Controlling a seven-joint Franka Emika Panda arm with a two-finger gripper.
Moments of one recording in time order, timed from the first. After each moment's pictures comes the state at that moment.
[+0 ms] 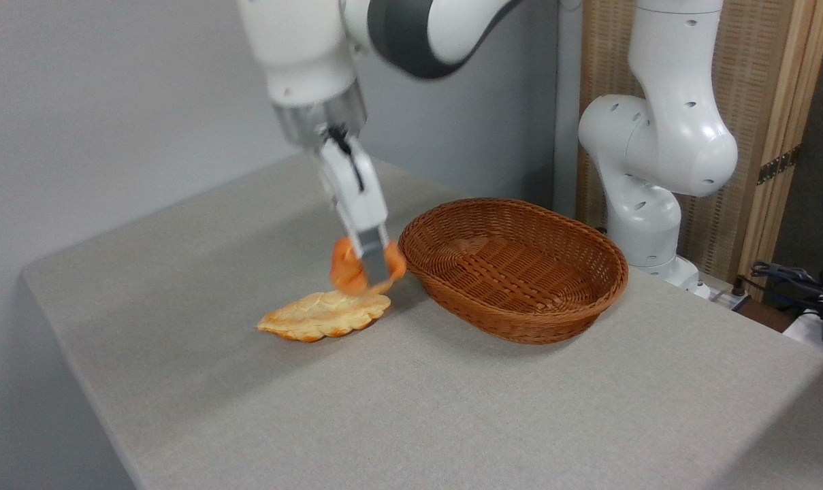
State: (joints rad) arm -0.14 -0.13 0.04 -1.95 -0.09 1.69 1.02
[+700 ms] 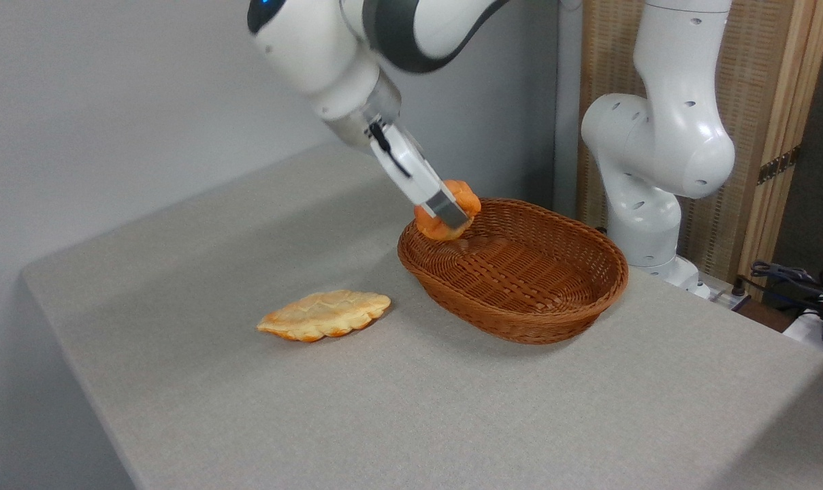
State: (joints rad) arm -0.23 -0.16 0.02 -2.04 -0.12 1.32 0.99
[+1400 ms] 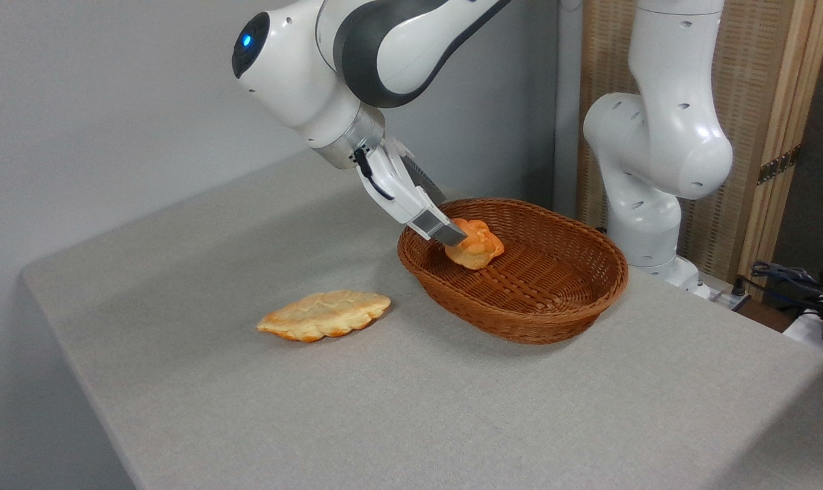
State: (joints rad) arm -0.28 -0.10 0.02 -2.04 -0.12 1.33 0.99
